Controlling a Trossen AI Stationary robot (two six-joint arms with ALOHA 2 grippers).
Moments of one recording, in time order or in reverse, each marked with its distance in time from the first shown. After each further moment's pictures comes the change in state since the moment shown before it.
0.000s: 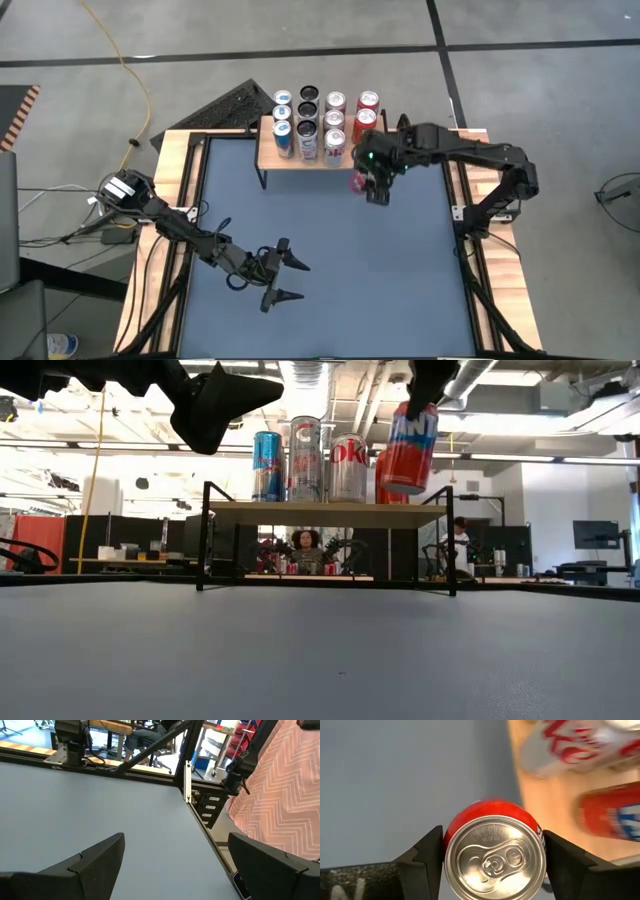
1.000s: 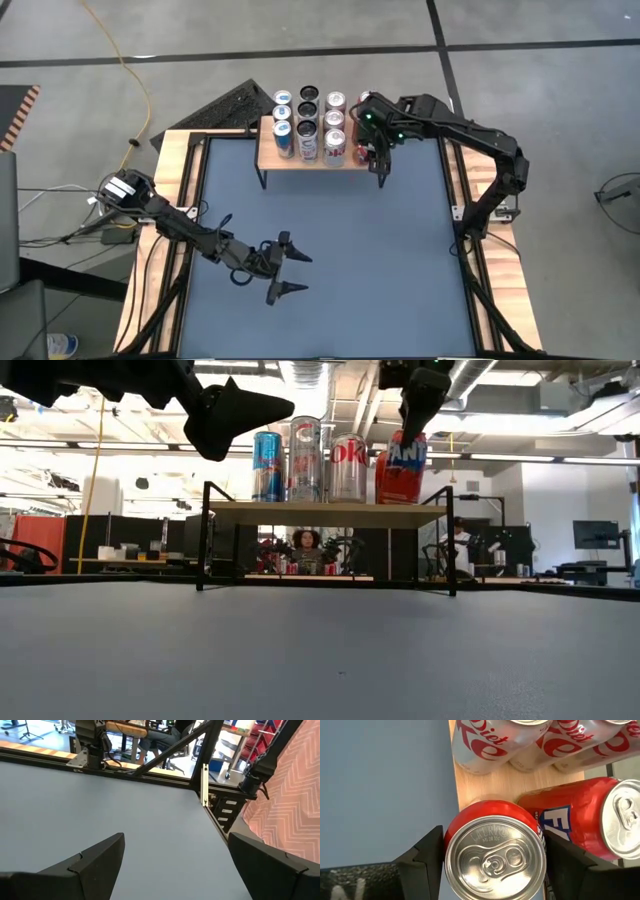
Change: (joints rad) left arm 0.047 0.000 0.000 -0.007 -0.029 0.017; right arm -0.258 0.082 0.093 -0.026 -0.003 -0.317
